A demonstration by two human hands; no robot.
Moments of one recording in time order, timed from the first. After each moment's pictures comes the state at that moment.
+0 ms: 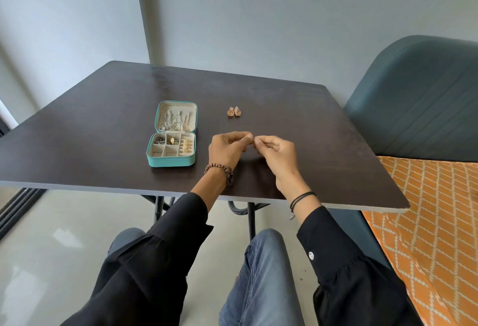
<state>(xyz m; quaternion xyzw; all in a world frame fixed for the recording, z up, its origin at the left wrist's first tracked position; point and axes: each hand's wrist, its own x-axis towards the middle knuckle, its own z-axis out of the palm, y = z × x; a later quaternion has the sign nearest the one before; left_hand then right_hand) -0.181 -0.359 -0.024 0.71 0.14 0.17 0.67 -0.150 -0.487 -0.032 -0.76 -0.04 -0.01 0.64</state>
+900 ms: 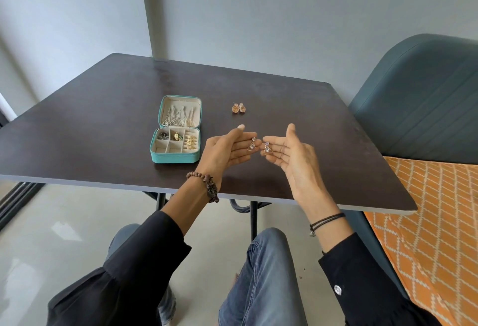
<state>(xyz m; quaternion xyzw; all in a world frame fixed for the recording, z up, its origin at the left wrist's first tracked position) -0.230 -0.348 0.006 0.59 0.11 0.03 0.80 -0.197 -0.500 0.012 -0.69 0.00 0.07 0.72</state>
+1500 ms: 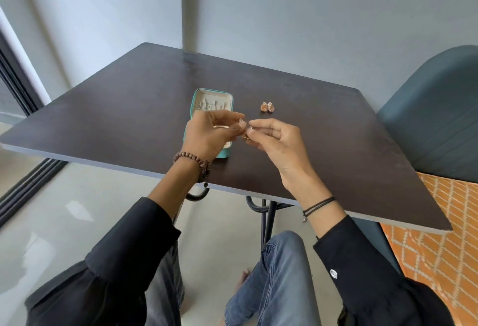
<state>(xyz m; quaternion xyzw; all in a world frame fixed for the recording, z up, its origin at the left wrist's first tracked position) -0.252 -0.264 0.016 0.74 0.09 0.20 0.63 -0.207 -0.420 0.024 -0.72 -0.16 0.08 0.67</state>
